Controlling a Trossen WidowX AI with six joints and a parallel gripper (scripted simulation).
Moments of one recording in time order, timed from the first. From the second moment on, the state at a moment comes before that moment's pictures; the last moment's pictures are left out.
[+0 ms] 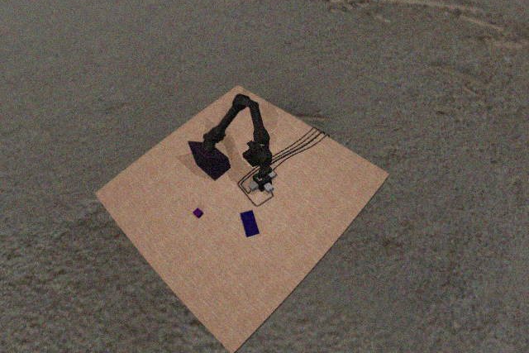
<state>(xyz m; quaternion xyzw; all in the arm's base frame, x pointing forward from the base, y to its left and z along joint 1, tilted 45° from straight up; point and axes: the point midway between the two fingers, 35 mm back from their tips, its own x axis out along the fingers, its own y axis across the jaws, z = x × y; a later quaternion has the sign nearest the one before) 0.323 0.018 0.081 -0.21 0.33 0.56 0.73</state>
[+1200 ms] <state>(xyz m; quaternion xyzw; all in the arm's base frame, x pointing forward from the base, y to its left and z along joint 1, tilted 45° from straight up) 0.328 0.040 0.061 -0.21 0.32 0.57 0.73</state>
